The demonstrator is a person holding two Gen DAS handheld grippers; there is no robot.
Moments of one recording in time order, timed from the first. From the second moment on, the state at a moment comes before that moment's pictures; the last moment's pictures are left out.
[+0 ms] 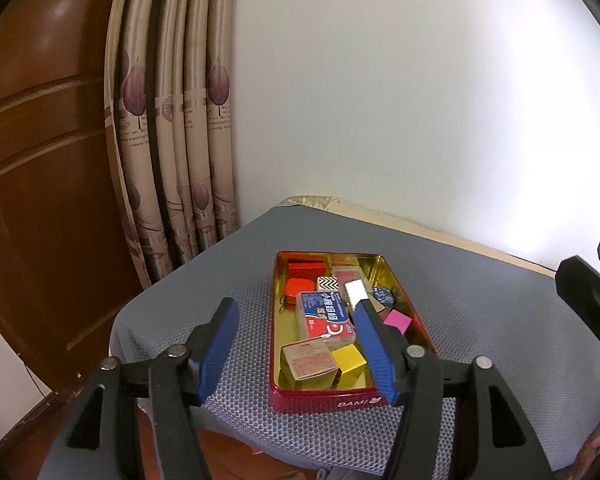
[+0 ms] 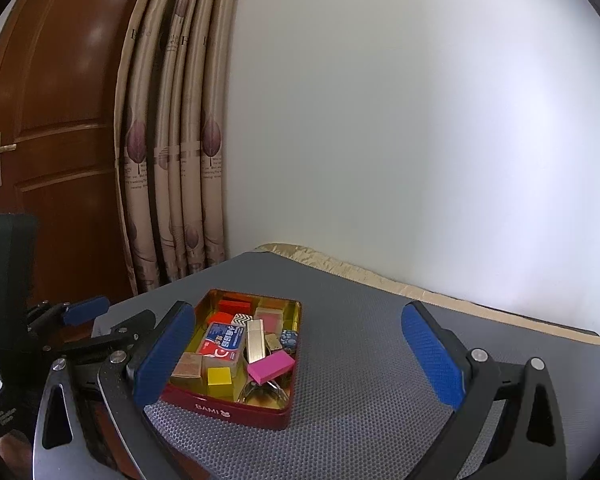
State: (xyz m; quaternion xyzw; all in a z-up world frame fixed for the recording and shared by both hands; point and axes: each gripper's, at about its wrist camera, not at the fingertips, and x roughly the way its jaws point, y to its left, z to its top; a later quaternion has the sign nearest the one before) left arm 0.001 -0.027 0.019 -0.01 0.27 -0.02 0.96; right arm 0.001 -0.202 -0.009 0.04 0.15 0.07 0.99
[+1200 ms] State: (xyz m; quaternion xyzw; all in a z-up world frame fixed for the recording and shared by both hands) left arm 0.007 -0.022 0.014 -0.01 0.30 -0.01 0.95; right arm -0.004 -0.196 -0.013 0.03 0.16 0.08 0.98
